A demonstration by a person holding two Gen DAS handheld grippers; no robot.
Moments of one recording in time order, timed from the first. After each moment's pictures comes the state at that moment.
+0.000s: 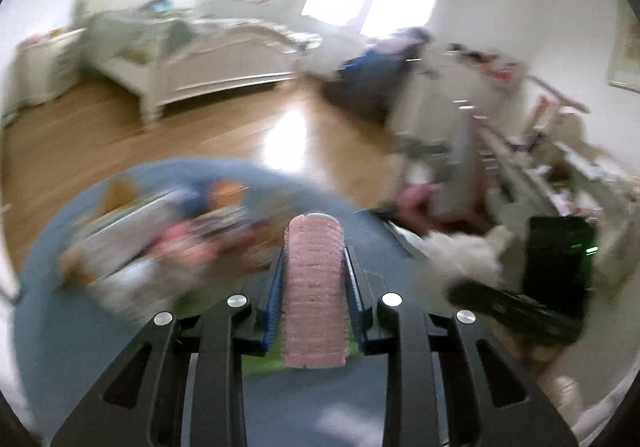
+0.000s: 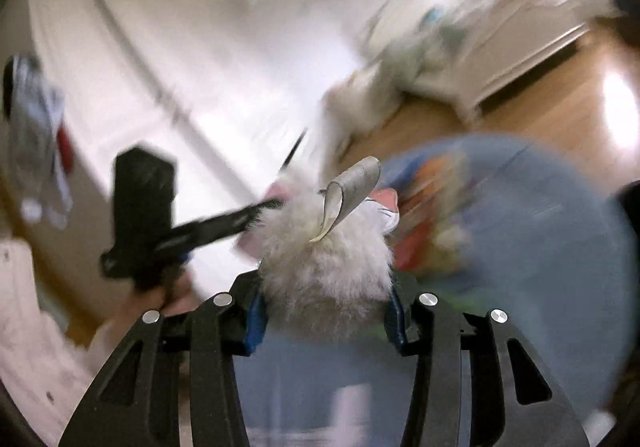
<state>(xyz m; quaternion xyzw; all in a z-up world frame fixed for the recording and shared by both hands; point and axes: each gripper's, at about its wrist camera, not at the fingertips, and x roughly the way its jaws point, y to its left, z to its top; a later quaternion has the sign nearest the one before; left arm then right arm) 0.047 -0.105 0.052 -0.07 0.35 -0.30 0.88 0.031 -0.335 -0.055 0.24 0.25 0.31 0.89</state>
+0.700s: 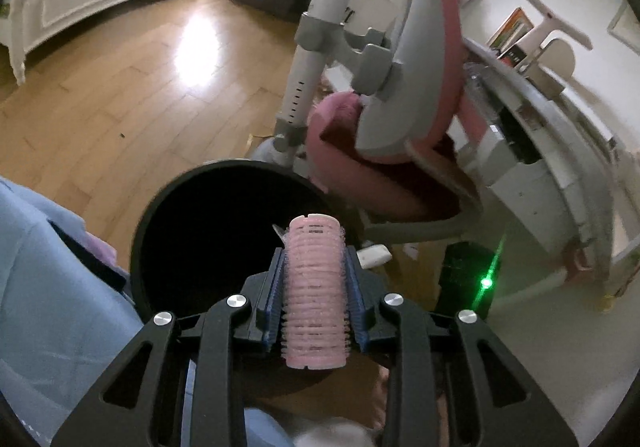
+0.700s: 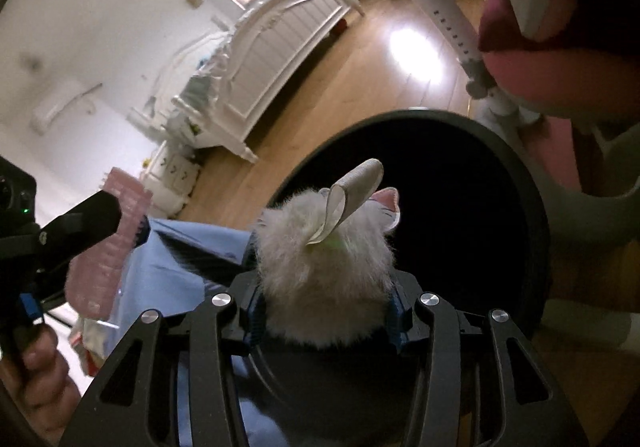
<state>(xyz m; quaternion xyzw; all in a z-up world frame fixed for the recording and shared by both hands) 0.172 -0.402 -0.076 -0.02 0.49 -0.42 0.76 0.107 -0.544 -0.241 0.37 0.34 0.00 0.86</state>
